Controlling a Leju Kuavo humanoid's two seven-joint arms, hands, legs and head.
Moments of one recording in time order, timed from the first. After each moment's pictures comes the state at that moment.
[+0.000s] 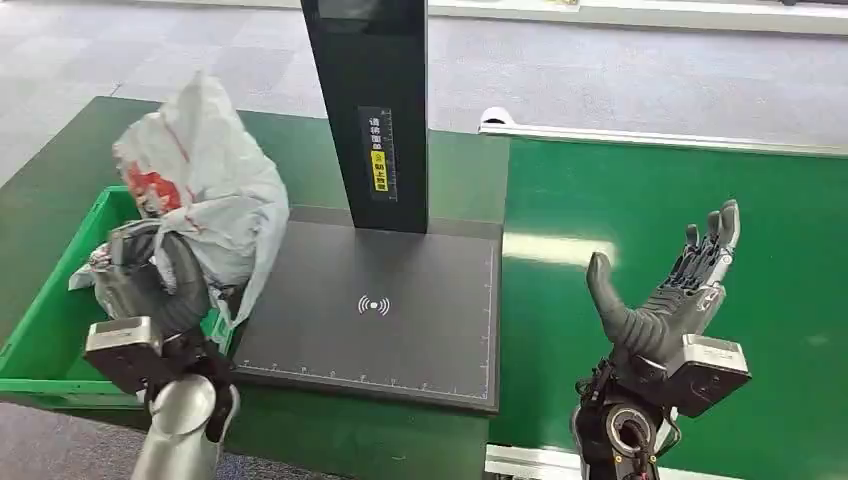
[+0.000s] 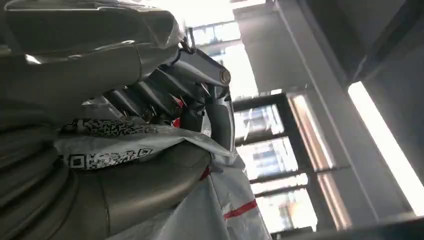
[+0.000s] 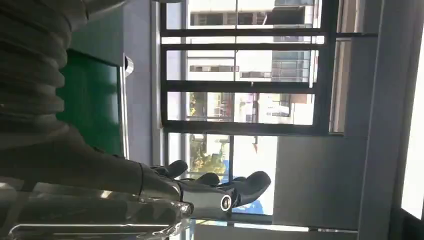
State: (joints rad) left arm -0.18 -0.11 -0.15 -1.61 -0.17 0.64 -0.69; right arm -0.12 0.18 0.14 -1.62 0.14 -0.41 -0.54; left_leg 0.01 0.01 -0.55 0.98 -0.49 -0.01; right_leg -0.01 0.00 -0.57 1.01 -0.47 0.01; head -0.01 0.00
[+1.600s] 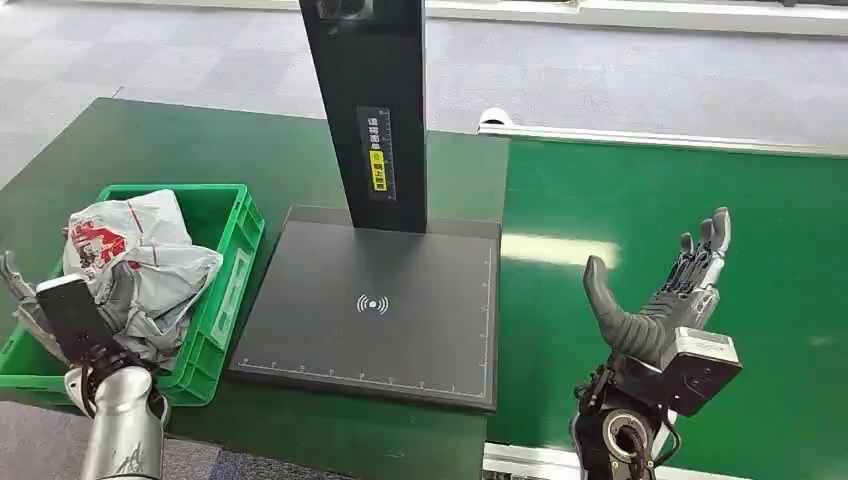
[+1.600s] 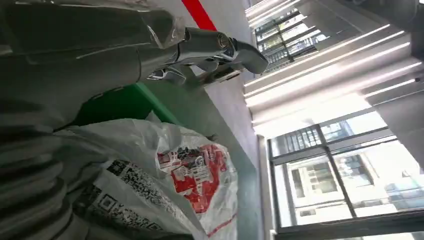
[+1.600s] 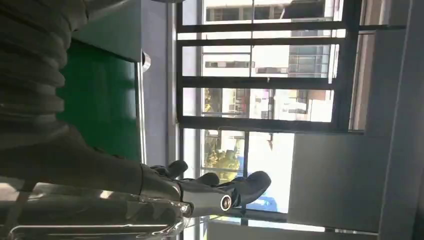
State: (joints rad) left arm -0.30 -0.07 0.33 -1.19 -0.23 0.69 -0.55; right arm -0.10 0.18 0.14 -1.62 0.17 -0.45 -0.48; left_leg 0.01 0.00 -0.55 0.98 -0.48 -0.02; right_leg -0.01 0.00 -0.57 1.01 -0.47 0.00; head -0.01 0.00
